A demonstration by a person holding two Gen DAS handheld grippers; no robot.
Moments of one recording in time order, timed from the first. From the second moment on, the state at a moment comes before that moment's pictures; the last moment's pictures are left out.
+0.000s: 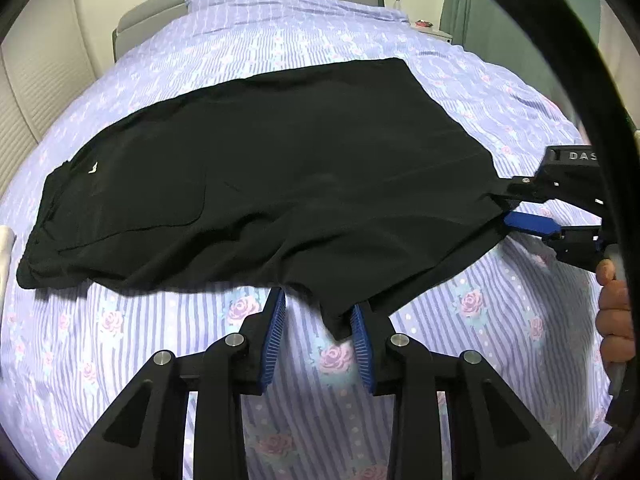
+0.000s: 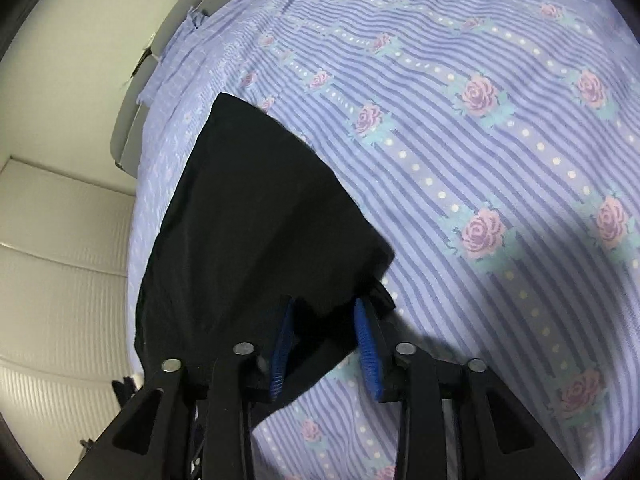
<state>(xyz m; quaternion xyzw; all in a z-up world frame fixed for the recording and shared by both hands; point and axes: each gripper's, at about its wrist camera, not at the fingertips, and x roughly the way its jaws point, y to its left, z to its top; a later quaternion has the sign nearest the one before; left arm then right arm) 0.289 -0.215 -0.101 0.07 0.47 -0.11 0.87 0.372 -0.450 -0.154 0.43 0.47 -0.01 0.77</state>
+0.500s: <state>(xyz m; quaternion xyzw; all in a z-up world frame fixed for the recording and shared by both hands) 0.272 -0.211 -0.083 0.06 0.45 -0.09 0.88 0.366 -0.436 -0.129 0.34 0.46 -0.03 0.82</state>
